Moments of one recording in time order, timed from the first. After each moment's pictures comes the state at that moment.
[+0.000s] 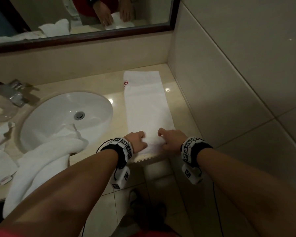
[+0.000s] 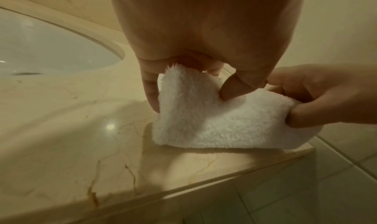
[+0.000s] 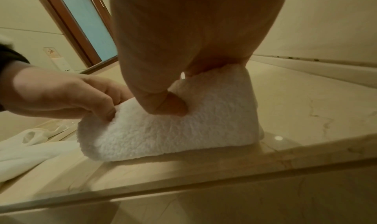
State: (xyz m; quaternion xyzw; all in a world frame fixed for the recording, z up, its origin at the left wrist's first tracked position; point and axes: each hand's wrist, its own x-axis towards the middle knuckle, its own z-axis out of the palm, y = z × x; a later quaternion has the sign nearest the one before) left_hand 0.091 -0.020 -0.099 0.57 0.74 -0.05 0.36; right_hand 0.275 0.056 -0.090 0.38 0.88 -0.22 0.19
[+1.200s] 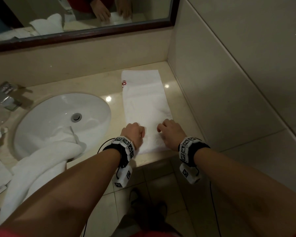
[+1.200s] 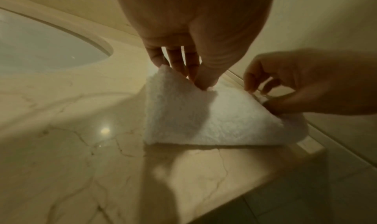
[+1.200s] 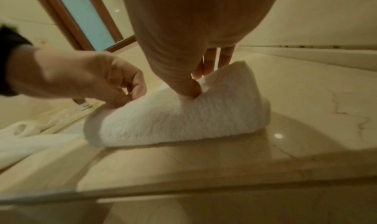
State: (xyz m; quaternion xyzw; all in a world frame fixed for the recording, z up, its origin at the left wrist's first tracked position) left_hand 0.075 0.012 -0.107 0.63 0.74 0.01 0.23; right_hand 0.256 0.079 -0.107 0.38 0.91 -0.12 0.09
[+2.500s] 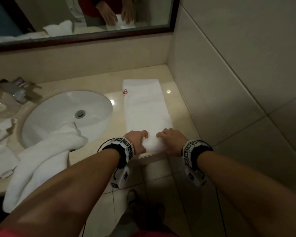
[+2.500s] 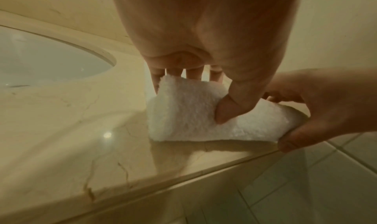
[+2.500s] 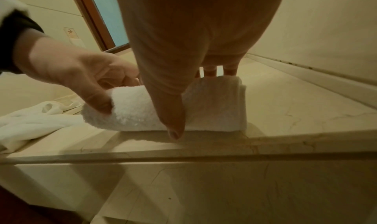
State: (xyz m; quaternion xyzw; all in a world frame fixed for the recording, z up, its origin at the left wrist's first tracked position) left_hand 0.104 -0.030 -0.095 0.64 0.71 -0.06 0.29; right_hand 0.293 0.044 -0.095 0.31 0.93 -0.12 0.17
